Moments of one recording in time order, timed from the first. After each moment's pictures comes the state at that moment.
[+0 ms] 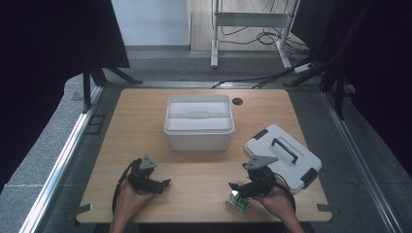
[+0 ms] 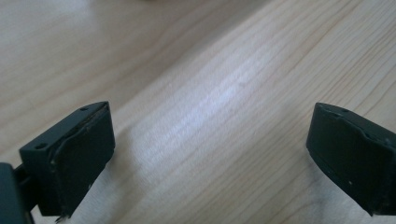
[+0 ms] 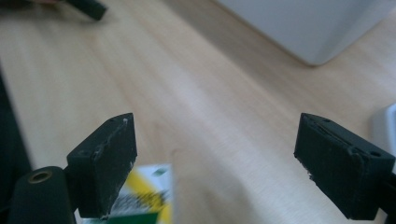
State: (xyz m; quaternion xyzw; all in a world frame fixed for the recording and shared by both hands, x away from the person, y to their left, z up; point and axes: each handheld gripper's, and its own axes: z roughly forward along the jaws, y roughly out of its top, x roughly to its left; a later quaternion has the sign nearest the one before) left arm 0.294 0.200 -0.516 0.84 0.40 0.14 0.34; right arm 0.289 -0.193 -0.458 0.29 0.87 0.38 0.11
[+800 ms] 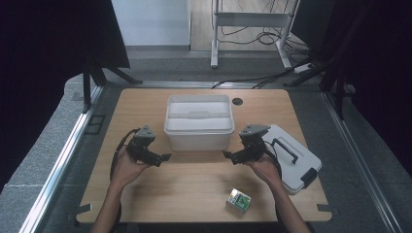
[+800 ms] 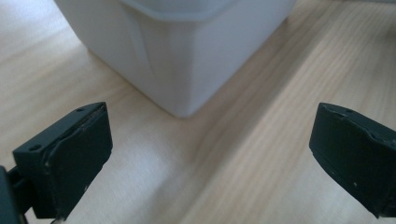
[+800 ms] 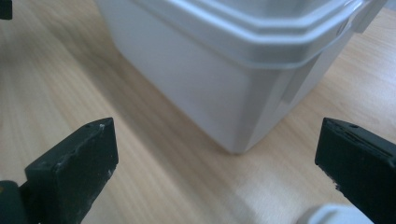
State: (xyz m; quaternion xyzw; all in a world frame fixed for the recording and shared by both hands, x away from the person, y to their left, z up) left arm 0.366 0.204 -0.450 0.86 0.34 0.11 0.37; right arm 0.385 -0.177 -0.453 0.31 0.84 0.42 0.13
